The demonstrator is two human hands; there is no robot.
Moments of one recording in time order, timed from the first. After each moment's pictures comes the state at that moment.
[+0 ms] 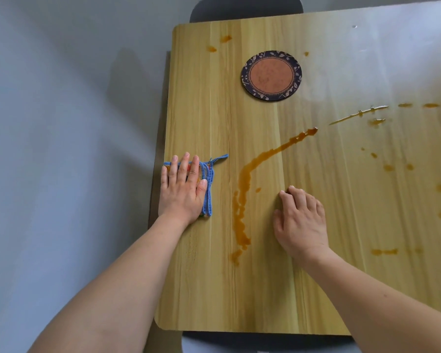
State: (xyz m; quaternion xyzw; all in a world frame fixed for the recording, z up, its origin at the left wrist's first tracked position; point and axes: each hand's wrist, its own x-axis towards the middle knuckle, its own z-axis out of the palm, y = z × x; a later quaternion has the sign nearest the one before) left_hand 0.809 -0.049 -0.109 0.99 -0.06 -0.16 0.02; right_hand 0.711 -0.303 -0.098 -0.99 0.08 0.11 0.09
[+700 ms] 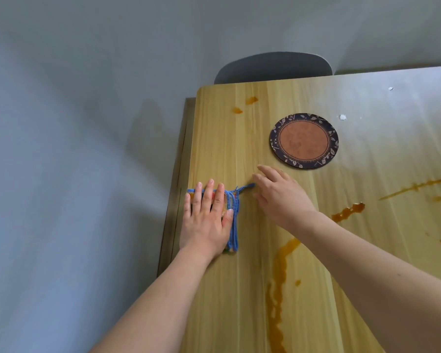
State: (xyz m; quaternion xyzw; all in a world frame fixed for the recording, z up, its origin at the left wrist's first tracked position) left_hand 0.920 -0.058 -0.115 0.99 -0.08 -0.13 0.02; right_hand 0.952 -0.253 -0.079 -0.98 -0.10 0.10 0.14
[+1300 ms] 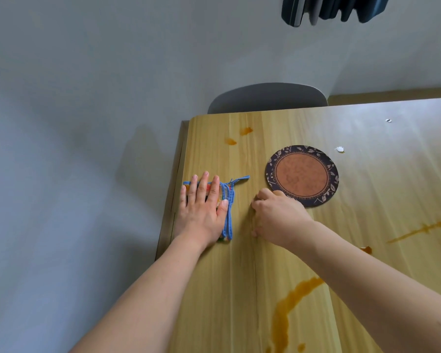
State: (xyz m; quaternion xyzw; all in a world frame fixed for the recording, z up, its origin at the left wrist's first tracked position) left_hand 1.030 -0.074 -0.117 0.99 -0.08 -0.11 0.04; right_hand 1.010 -0.258 -0.061 -0.97 -0.12 0.21 0.05
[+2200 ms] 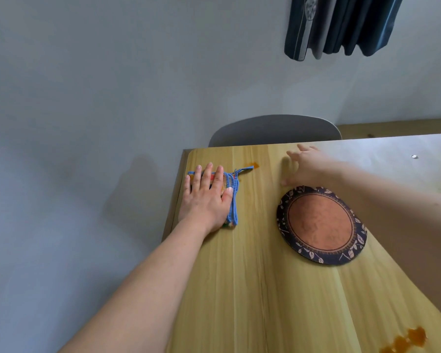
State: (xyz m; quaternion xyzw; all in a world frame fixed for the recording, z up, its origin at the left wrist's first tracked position) left_hand 1.166 -0.093 -0.122 0.99 -0.07 -0.08 0.04; right_hand 1.195 -0.339 -0.064 -0.98 0.02 0.19 0.06
